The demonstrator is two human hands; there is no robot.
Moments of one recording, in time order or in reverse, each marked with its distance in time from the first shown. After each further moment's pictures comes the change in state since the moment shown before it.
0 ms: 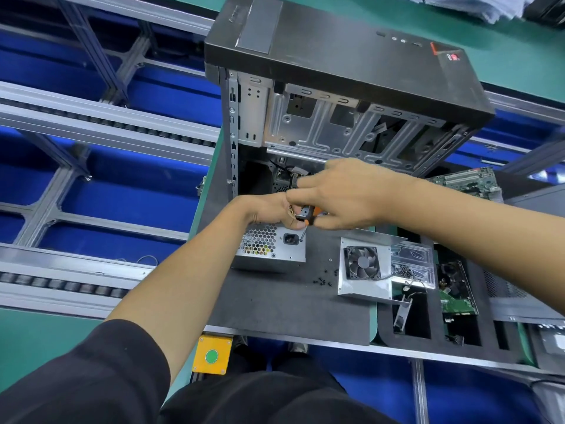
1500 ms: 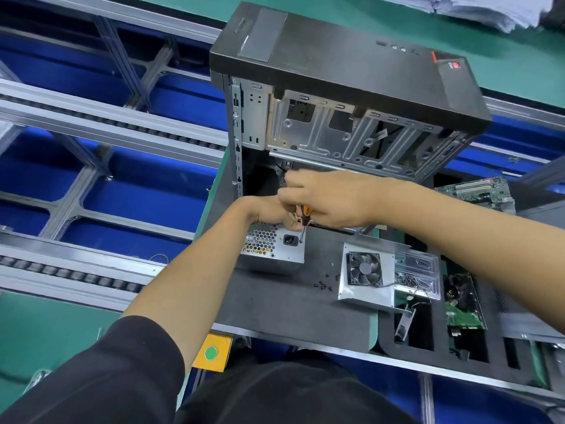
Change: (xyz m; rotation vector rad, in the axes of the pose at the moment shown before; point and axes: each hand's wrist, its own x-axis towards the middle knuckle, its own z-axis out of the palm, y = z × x) left_hand -0.004 0.008 0.000 0.125 0.046 -0.077; right_hand 0.006 0.000 -0.003 0.317 0.005 -0.040
